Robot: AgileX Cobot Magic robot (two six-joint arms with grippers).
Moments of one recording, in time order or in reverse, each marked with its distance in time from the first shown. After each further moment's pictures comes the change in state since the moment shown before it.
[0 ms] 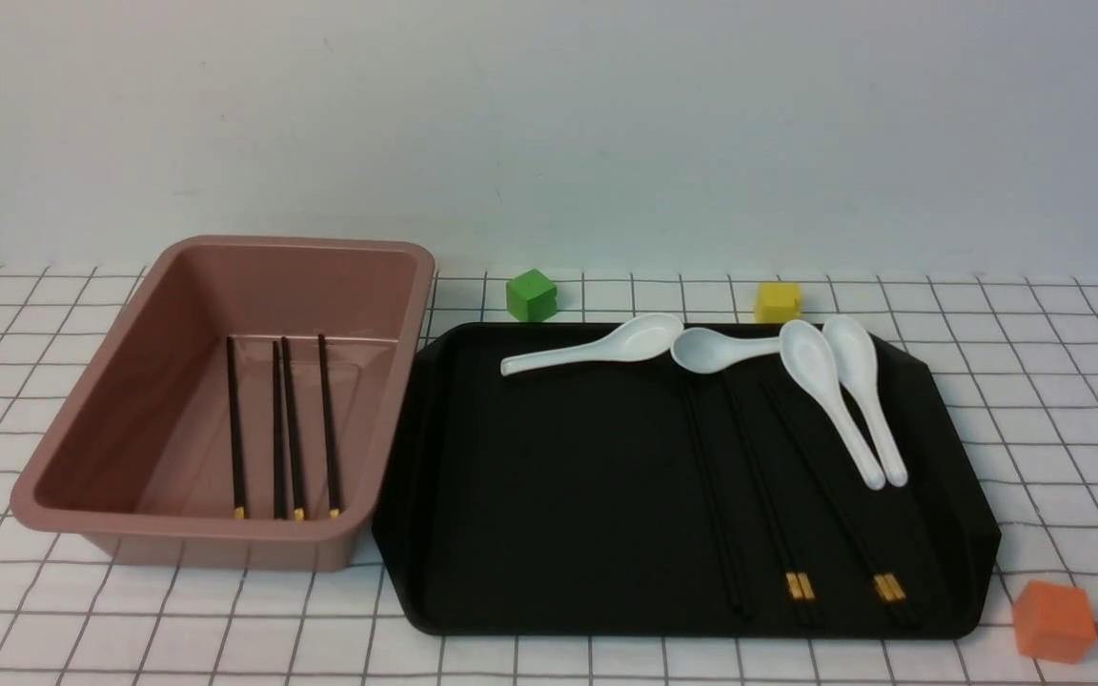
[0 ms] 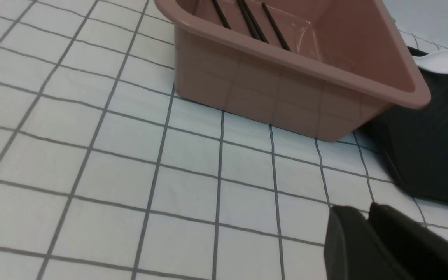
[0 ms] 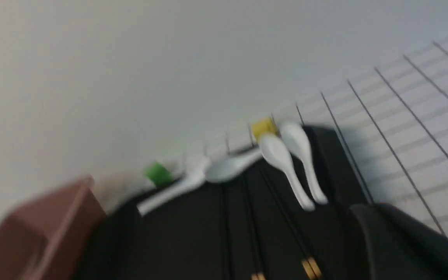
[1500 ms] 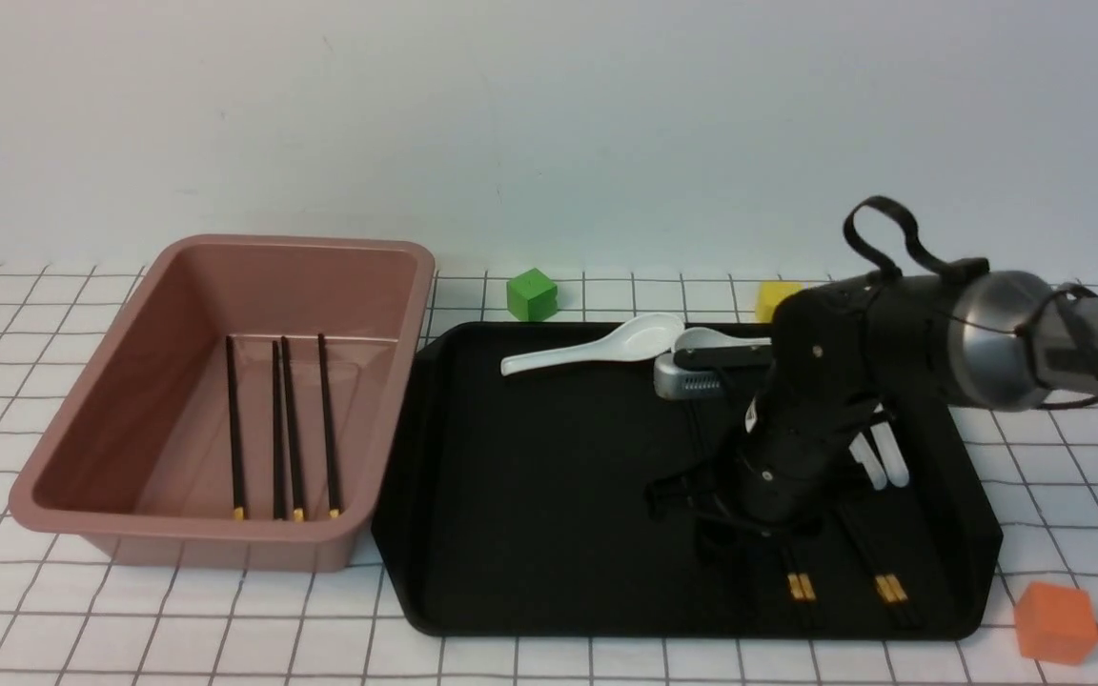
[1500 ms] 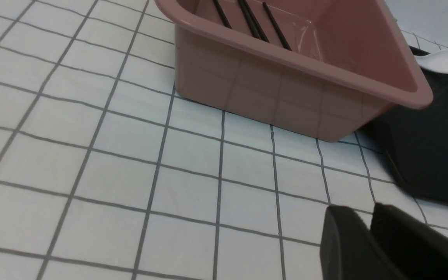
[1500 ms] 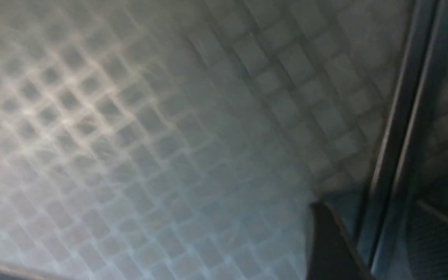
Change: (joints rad) right arm 0.518 1.698 -0.948 -0.201 0.203 0.070; left arm 0.000 0.000 0.000 0.000 0.000 0.000
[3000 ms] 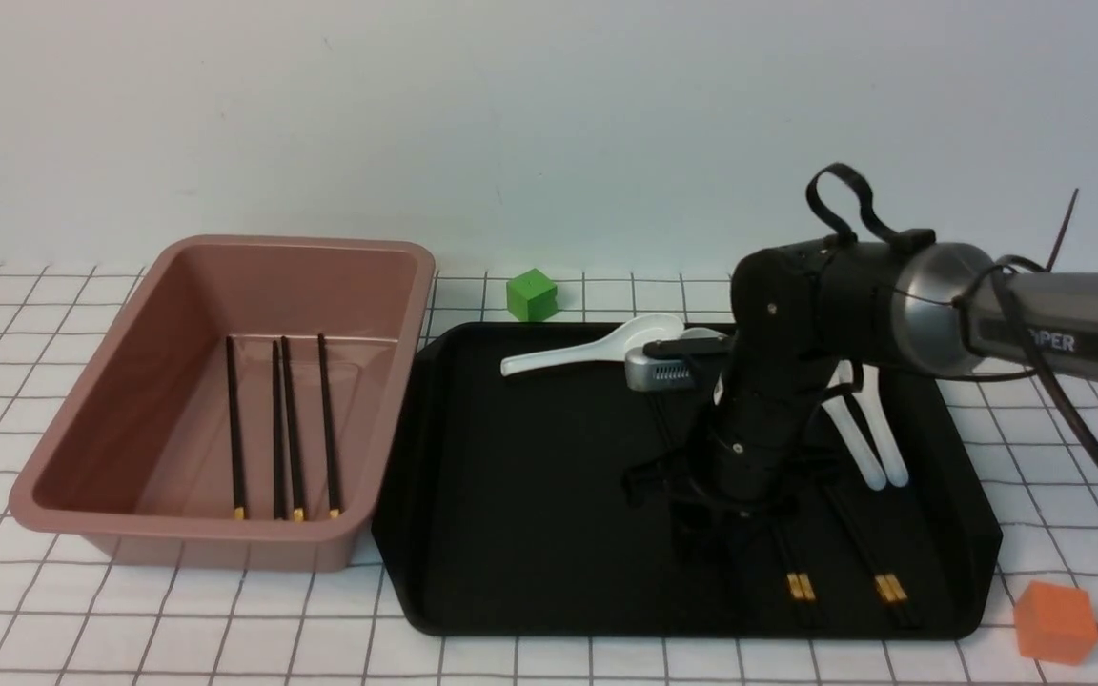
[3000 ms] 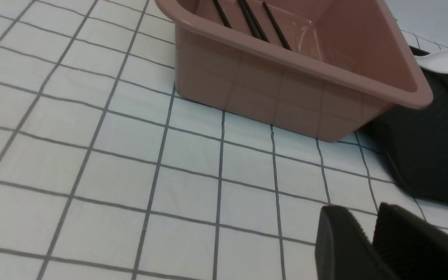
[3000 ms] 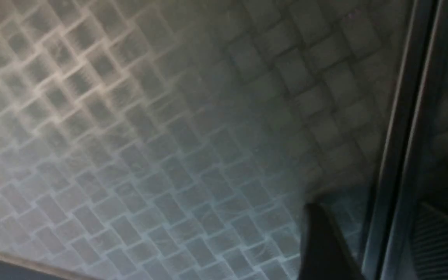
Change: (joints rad) right arm 0.000 0.101 -0.187 0.027 0.197 -0.047; left arm 0.000 0.000 0.000 0.000 0.000 0.000
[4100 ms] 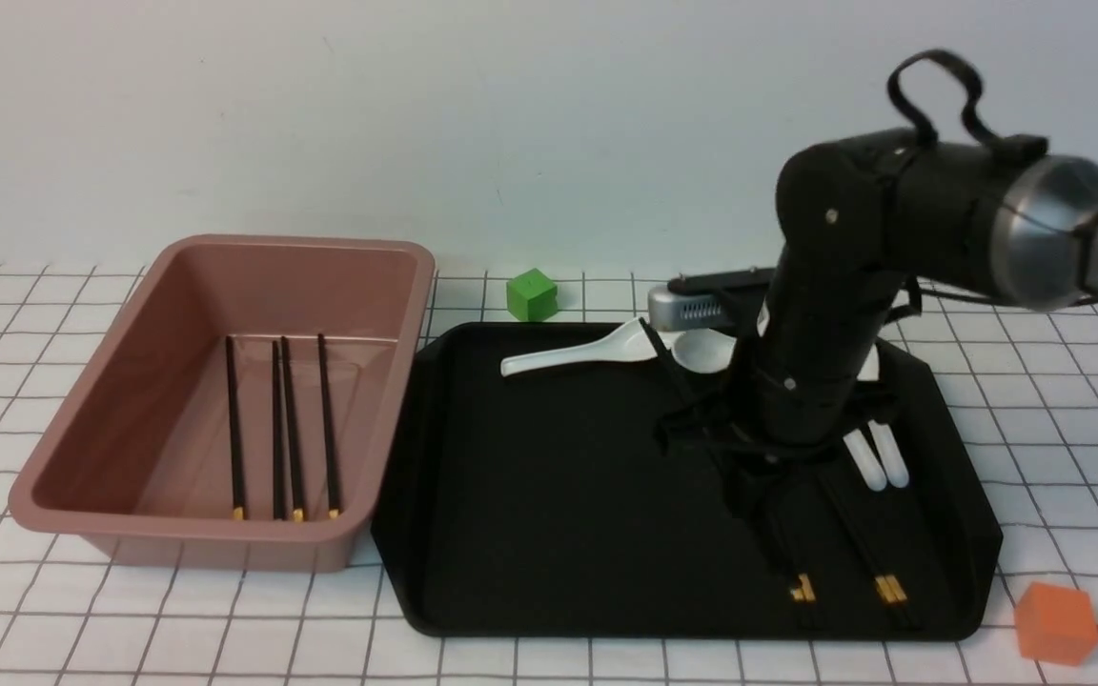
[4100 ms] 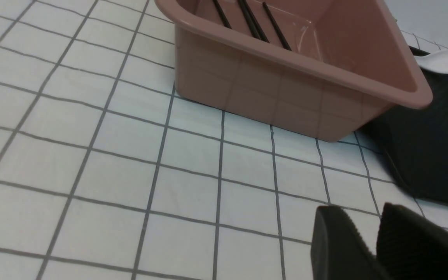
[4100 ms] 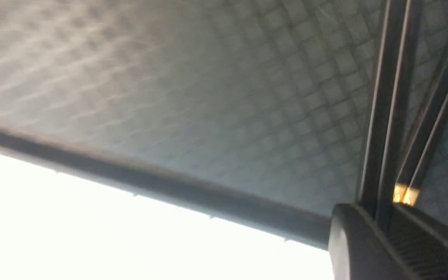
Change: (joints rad) right arm 0.010 -0.196 -0.029 -0.016 0.199 -0.027; left arm 0.000 0.000 0.000 0.000 0.000 0.000
